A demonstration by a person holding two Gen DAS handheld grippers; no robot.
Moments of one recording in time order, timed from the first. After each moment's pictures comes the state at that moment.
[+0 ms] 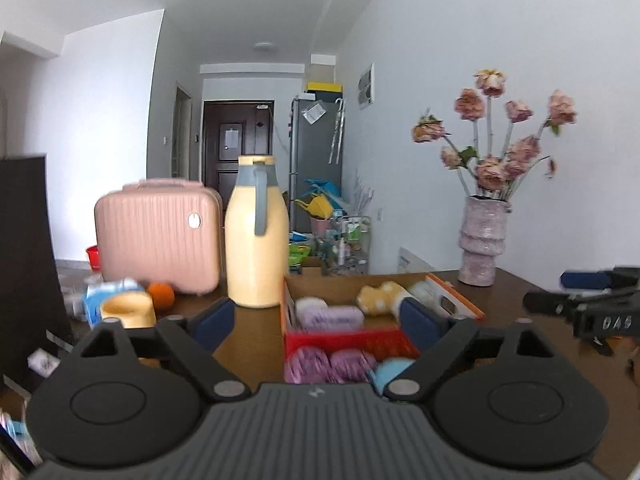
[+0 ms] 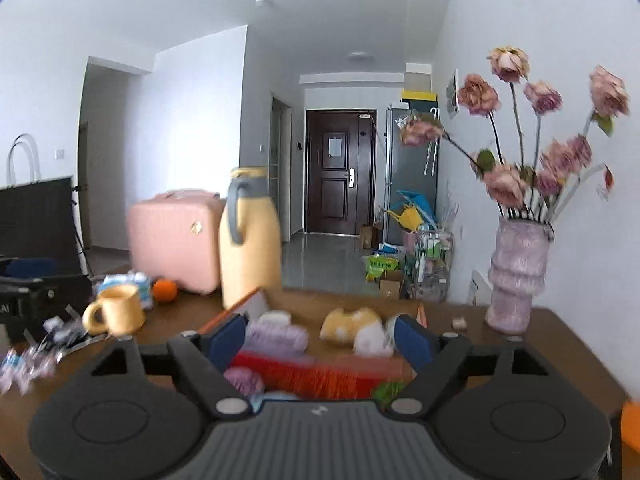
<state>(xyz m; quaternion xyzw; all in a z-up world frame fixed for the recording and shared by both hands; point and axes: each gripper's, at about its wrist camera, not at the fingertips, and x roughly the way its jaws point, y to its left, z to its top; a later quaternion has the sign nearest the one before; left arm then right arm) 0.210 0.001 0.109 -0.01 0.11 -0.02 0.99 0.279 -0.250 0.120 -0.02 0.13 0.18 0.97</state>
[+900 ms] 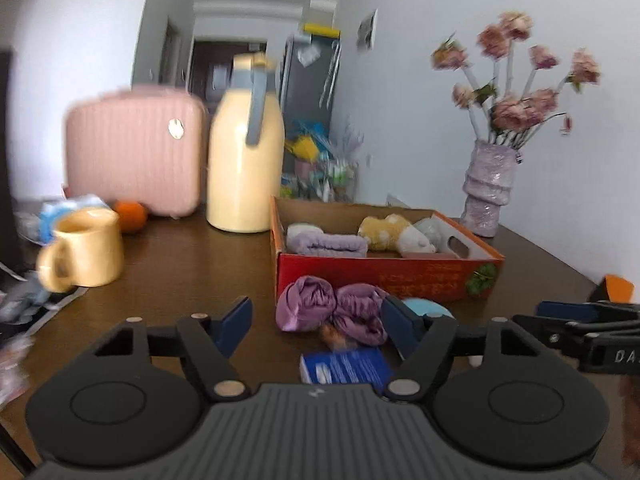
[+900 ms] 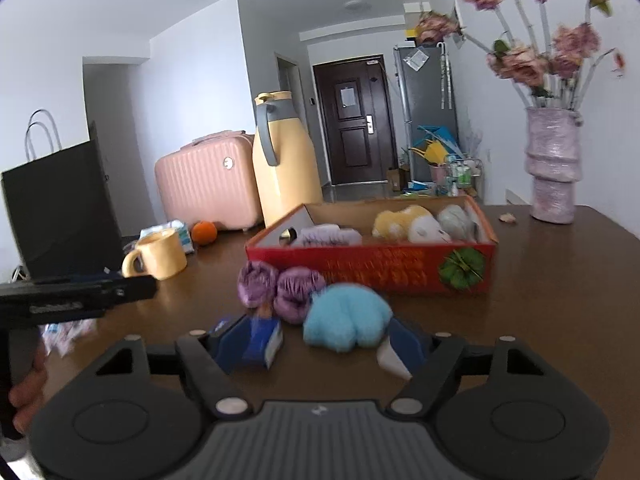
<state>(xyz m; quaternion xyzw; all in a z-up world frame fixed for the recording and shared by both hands) 0.313 0.035 0.040 -0.05 0.21 -0.05 0.97 0.281 -0.219 0.037 0.05 0.21 0.22 0.95</state>
